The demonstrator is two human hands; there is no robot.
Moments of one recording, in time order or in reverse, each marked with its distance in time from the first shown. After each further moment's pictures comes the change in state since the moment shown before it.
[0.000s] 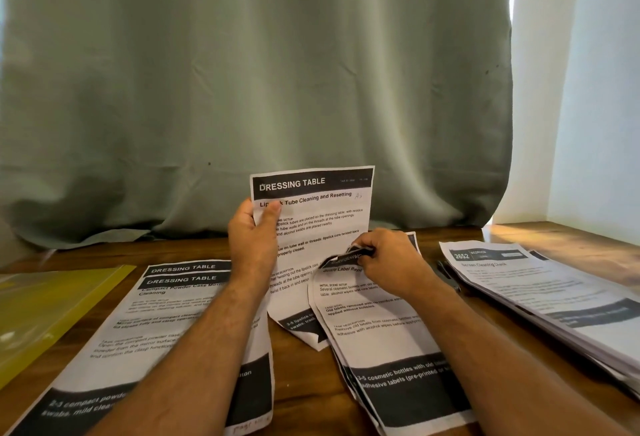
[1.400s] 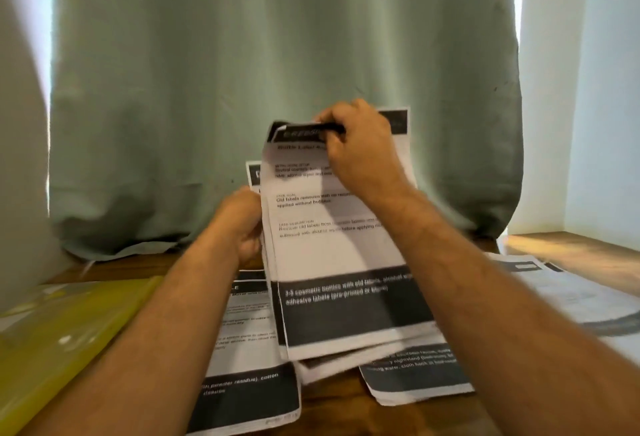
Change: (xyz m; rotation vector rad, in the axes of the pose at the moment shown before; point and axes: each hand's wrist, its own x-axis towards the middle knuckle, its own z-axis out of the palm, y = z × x) left_hand 0.053 0.072 -0.029 -0.091 -0.259 -0.386; right_hand 0.043 -0.159 -0.092 0.111 0.611 -0.411
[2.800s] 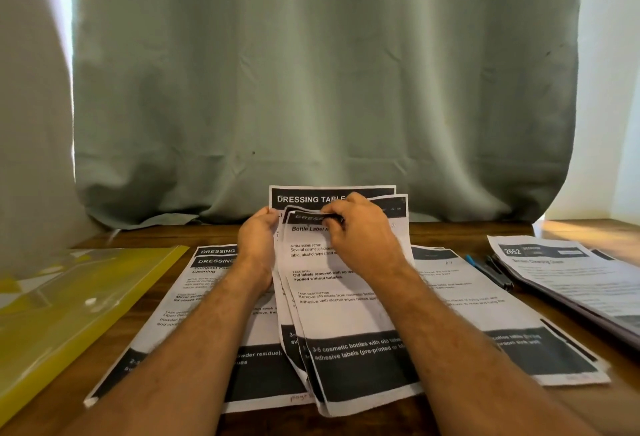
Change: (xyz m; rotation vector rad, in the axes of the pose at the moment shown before) left_hand -0.016 -0.078 -0.029 -0.036 0.239 0.052; right_hand -0.118 0.034 0.080 -0.103 -0.394 0.180
